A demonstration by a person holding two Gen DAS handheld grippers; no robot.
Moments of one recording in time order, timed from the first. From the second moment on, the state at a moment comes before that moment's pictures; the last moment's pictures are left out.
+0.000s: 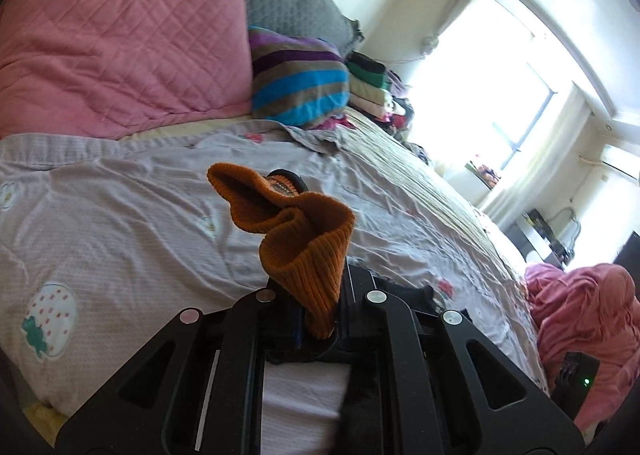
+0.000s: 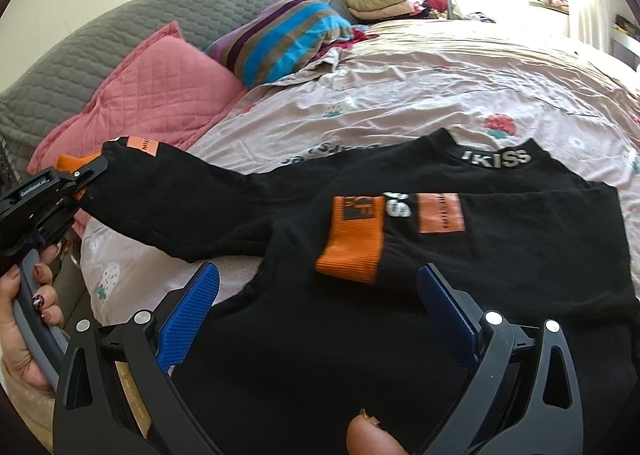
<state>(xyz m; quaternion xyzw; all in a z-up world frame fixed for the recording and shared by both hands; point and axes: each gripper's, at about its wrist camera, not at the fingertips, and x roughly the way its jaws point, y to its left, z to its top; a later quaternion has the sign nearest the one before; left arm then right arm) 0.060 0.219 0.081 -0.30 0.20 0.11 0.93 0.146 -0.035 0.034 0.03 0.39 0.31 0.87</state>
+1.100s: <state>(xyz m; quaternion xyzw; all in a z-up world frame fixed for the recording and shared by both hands) 0.126 0.067 0.041 -0.24 0.33 -0.06 0.91 0.148 -0.202 0.024 0.13 0.40 0.17 0.89</state>
